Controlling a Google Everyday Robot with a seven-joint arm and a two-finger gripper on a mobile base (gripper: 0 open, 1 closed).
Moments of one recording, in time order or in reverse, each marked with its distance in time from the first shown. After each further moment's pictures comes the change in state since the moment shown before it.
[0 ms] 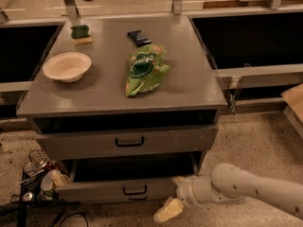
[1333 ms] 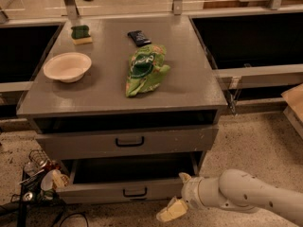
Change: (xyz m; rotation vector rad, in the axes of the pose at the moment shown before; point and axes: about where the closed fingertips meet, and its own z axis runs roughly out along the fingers) arm -0.006 0.008 -0.034 0.102 -0.050 -0.042
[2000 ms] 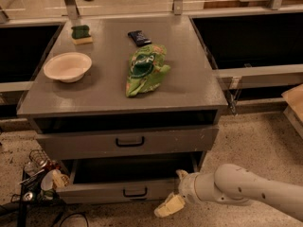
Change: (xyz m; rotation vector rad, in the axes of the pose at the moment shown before) arm -0.006 -0.009 0.012 -0.016 0.006 -0.005
